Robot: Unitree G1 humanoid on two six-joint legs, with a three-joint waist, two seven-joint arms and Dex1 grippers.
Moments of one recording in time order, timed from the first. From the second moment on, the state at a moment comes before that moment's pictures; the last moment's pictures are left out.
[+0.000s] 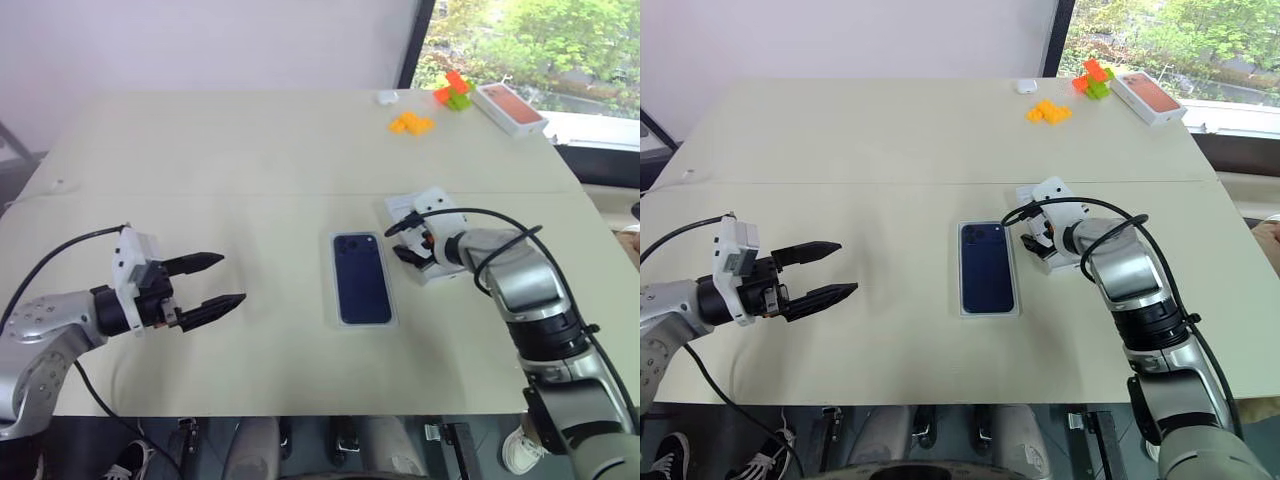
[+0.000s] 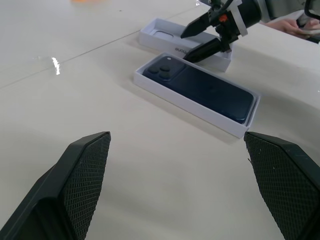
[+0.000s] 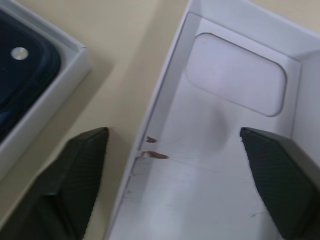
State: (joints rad) left arm 0.03 0.80 0.35 -0.44 -0.73 0.60 -0.99; right arm -0.60 -0.56 0.17 -0.12 0.02 1.11 0.53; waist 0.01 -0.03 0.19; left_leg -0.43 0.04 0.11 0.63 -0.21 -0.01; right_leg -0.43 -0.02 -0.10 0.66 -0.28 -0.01
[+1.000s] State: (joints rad) left arm -0.12 0.73 0.30 -0.36 -0.74 0.66 -0.81; right arm -0.93 -0.10 -0.47 -0.12 0.57 1.57 0.46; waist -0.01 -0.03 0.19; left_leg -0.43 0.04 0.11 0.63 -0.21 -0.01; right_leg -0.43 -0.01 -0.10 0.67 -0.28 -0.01
